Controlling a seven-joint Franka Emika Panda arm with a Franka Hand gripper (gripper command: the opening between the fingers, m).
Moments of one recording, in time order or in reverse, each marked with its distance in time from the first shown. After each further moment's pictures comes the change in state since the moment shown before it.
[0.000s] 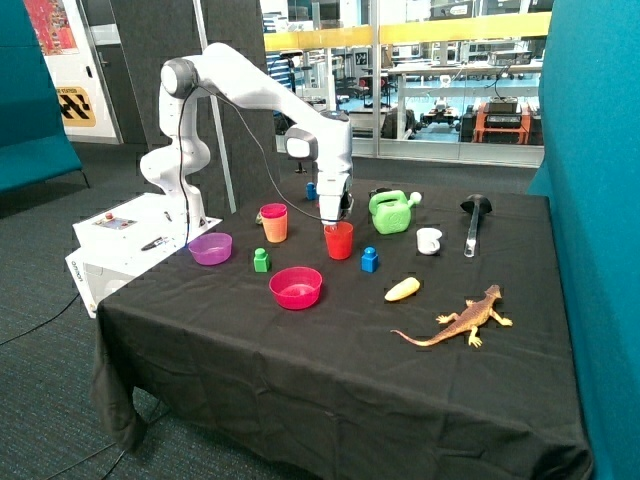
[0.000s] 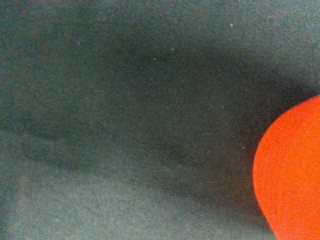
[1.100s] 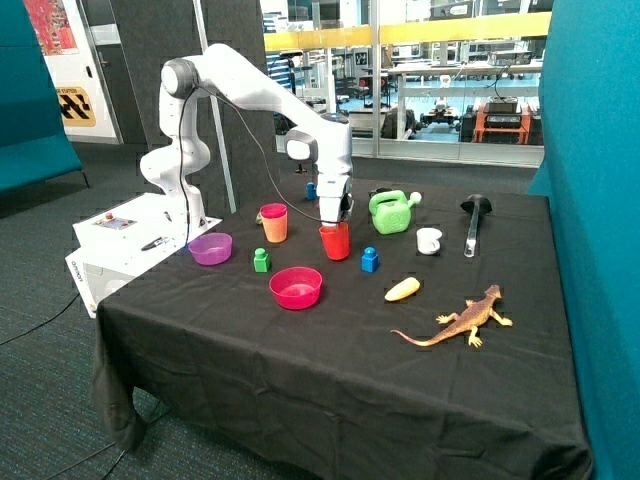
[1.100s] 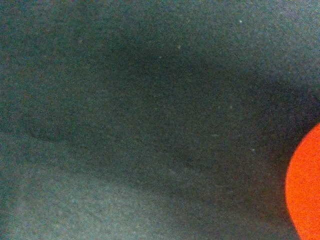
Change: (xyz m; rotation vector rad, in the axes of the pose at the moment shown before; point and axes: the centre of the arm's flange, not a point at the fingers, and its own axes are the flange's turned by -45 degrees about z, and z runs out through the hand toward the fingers) arm 0.000 -0.002 0.005 0.000 0.005 0.001
